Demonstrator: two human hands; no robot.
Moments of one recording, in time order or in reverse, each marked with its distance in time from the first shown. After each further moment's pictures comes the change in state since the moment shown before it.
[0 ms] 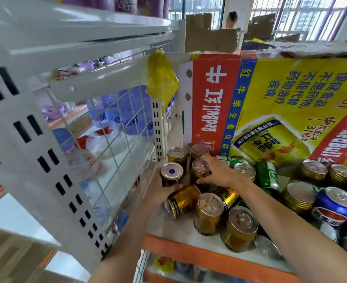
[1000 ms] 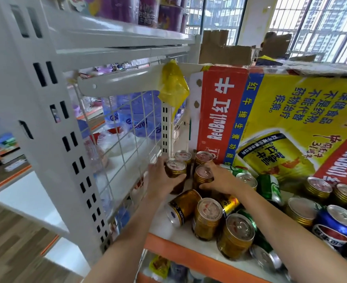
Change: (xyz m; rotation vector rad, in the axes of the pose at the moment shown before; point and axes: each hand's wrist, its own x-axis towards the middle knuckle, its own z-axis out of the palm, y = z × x) left_hand -0.010 0.030 0.000 0.141 0.371 0.152; right_hand -0.001 0.002 -0.002 -0.044 -0.009 0.016
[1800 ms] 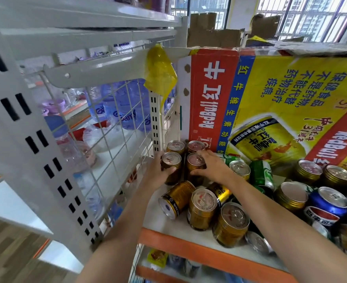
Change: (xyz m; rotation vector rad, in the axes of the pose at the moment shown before) left_hand 0.012 0.001 0.009 -0.071 -0.235 -0.060; right_hand 0.001 -0.005 0.004 0.035 0.110 0.009
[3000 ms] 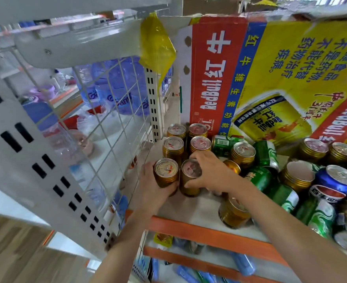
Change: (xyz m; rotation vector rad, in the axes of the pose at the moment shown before) left_hand -0.066 -0.041 -0.002 0.039 0.141 0.050; right_hand -0.056 -0.039 0.011 -0.024 -0.121 -0.116
